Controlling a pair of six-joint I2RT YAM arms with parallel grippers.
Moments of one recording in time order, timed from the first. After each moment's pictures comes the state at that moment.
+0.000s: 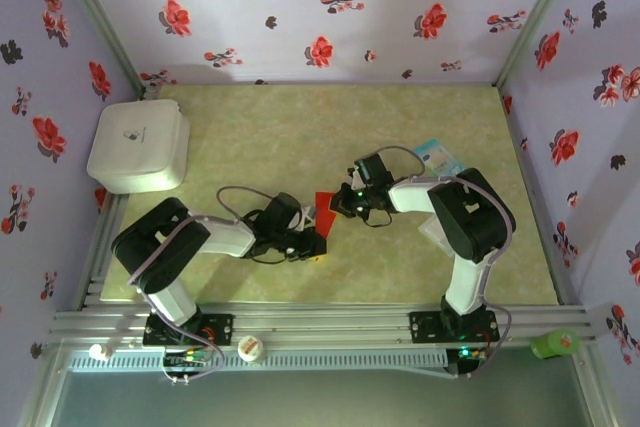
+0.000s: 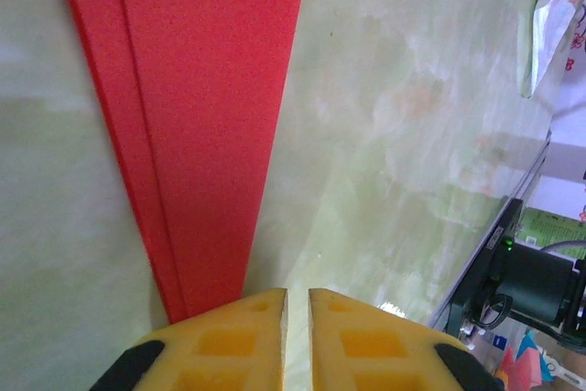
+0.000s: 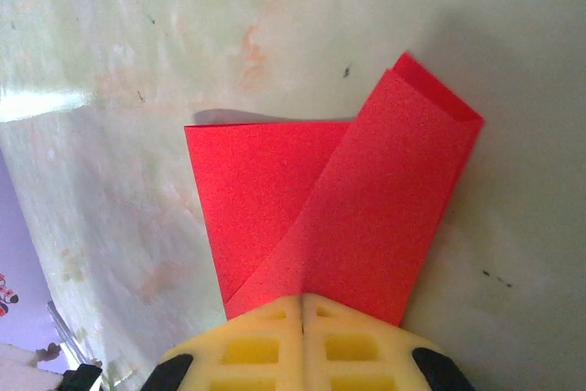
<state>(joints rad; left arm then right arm) -0.84 1.68 0.58 0.26 0.55 -0.96 0.54 1.85 0.88 0.00 -0.53 0.84</state>
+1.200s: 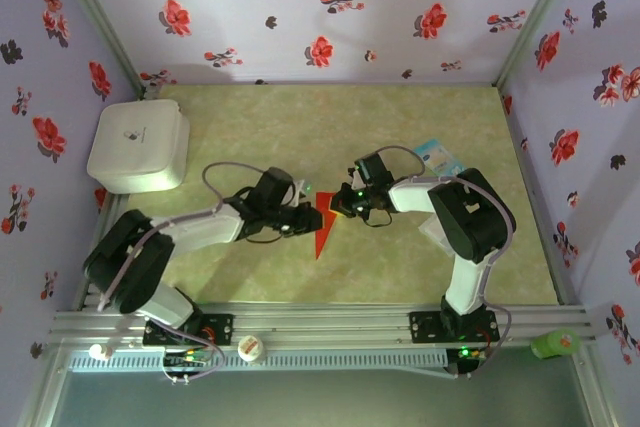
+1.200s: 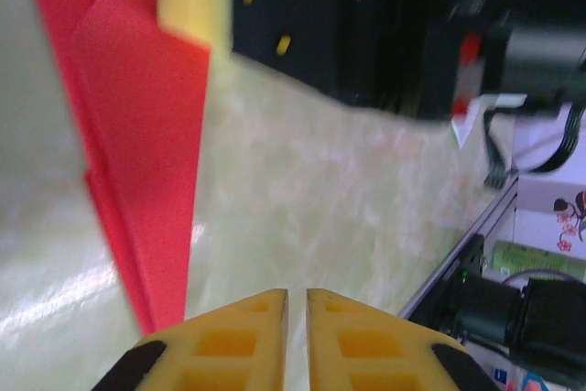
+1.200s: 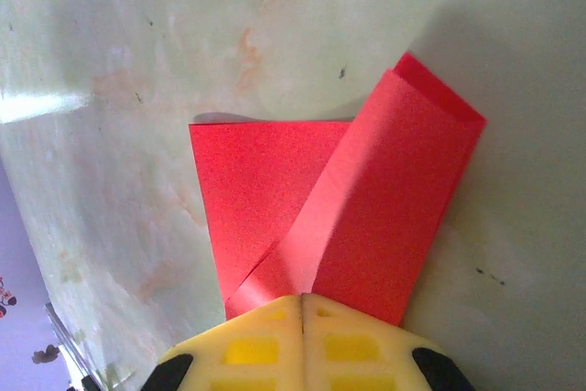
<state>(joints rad) -0.76 1.55 0.78 -0.04 0.51 -0.83 0.54 1.85 0.88 0.00 -0.53 0.84</state>
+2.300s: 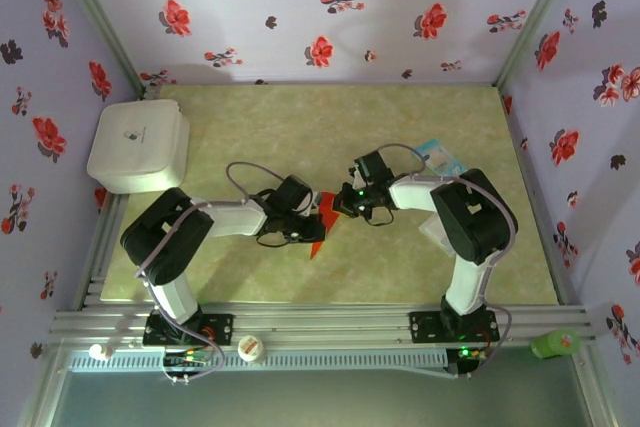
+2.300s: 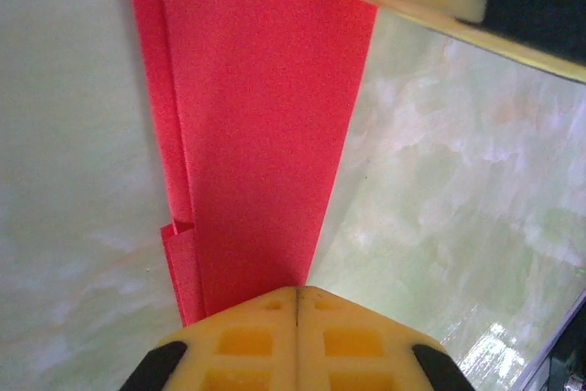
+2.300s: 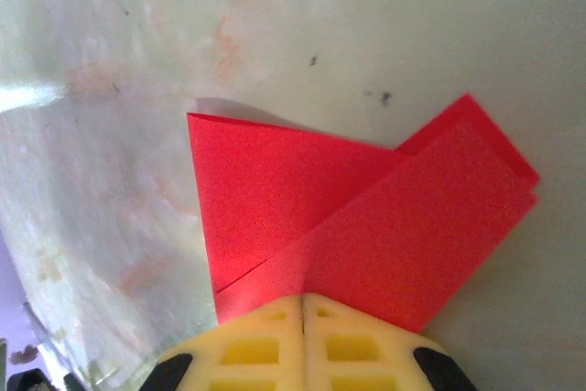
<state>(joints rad) -0.80 1.75 0.83 -0.11 0.41 -0.69 0.54 1.82 0.91 -0.11 -0.49 0.80</state>
